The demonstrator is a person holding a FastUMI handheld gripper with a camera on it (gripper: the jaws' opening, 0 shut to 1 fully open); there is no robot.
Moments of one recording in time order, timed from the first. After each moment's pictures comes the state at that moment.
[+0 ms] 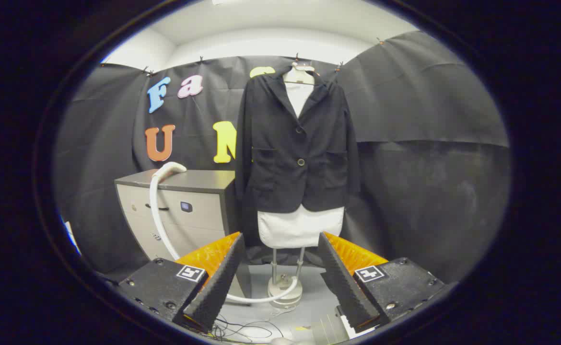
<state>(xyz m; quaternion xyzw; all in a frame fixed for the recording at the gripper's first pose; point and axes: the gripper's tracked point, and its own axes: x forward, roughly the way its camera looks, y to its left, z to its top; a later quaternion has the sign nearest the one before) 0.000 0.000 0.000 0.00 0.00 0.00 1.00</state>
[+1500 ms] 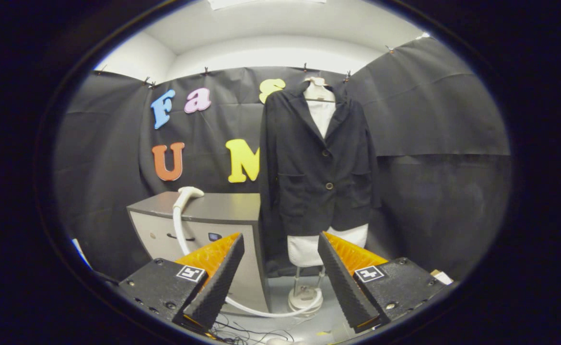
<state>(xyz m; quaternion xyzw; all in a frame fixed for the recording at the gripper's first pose) 0.022 0.105 0.067 0.03 -0.03 0.02 1.00</state>
